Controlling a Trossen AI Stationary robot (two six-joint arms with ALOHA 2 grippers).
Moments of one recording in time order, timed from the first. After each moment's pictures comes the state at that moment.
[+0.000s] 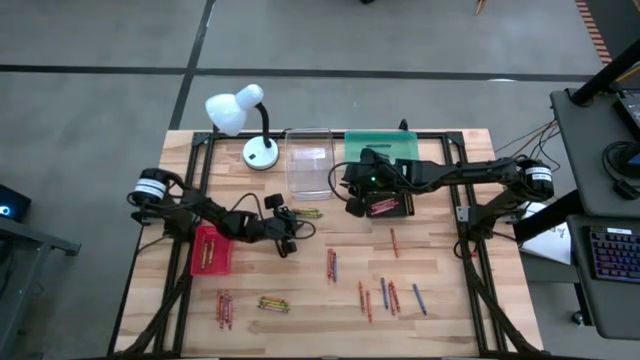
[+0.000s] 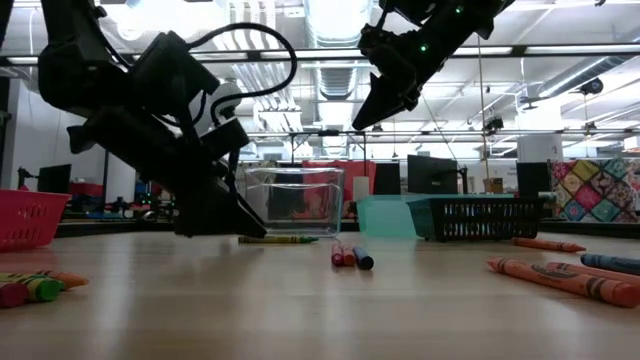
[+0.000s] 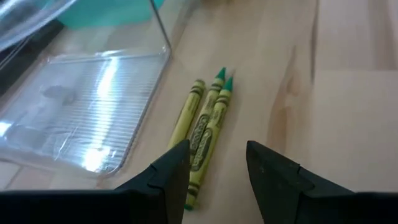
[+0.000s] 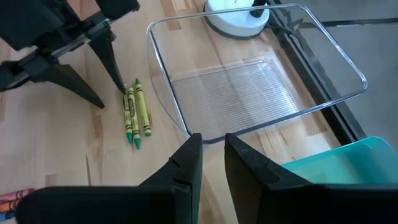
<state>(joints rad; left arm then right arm) -0.13 1.74 0.49 0.56 -0.54 -0.04 -0.16 1.50 1.07 -0.26 0.18 -0.03</state>
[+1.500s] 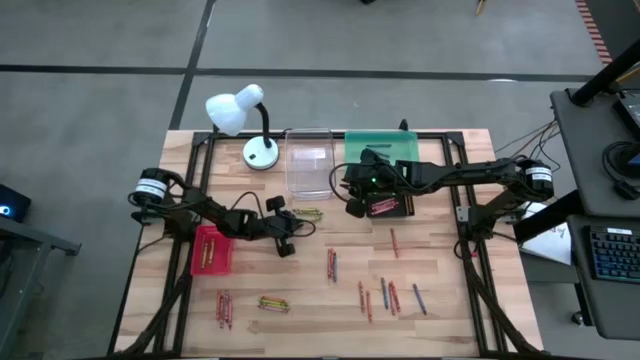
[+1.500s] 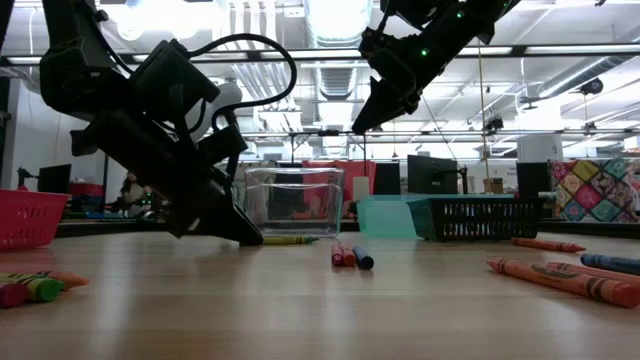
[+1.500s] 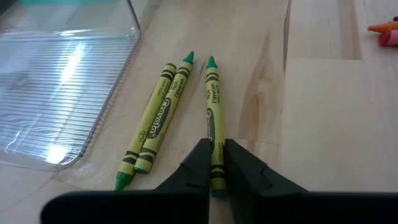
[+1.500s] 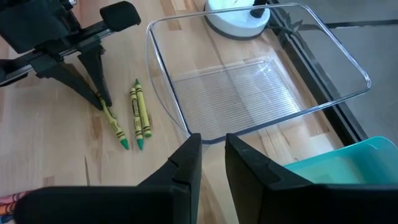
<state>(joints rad) -0.12 1.77 0.47 0.54 -0.38 -0.11 -0.16 1.50 1.04 -0.23 0.18 -0.03</state>
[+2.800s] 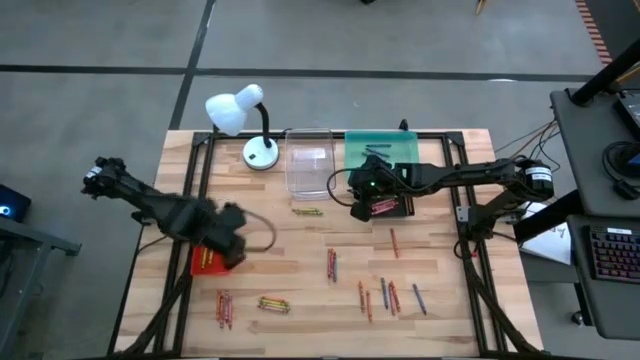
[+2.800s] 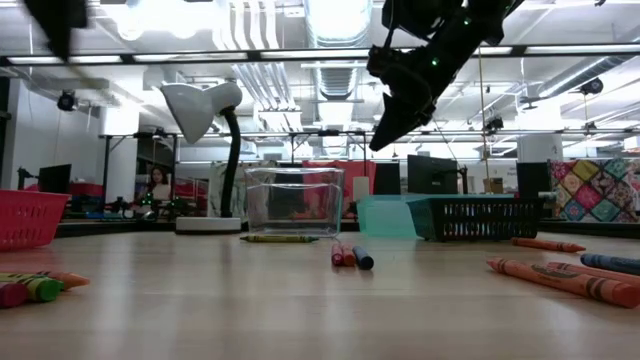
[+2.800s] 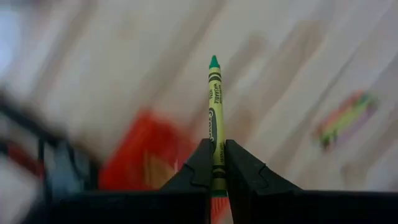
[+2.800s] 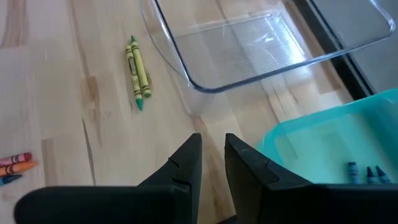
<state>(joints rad) -0.48 1.28 1.26 -1.47 -0.19 -1.09 -0.16 1.50 1.02 -0.34 0.18 0.04</state>
